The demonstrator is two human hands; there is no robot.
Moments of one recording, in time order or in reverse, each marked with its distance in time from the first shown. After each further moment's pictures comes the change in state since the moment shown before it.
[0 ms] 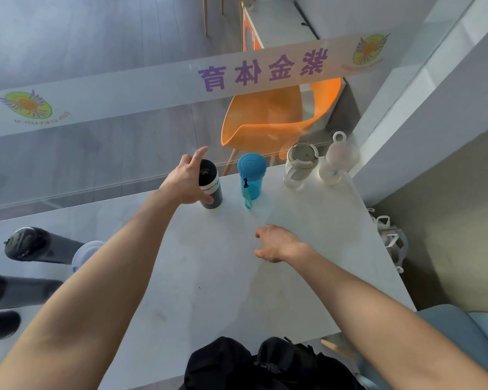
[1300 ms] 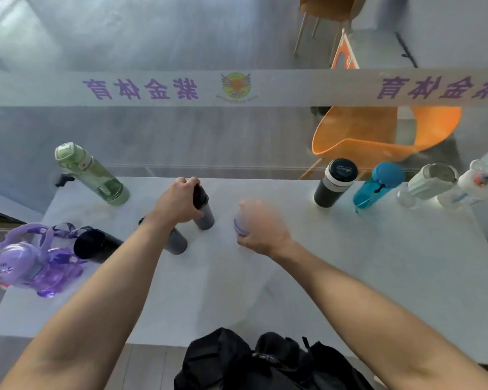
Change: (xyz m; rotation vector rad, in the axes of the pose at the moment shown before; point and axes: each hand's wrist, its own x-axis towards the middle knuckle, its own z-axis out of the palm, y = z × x) left_hand -0.182 -0.308 -0.082 0.070 0.102 -0.278; right_hand 0.001 -0.341 0.026 0.062 0.447 -0.367
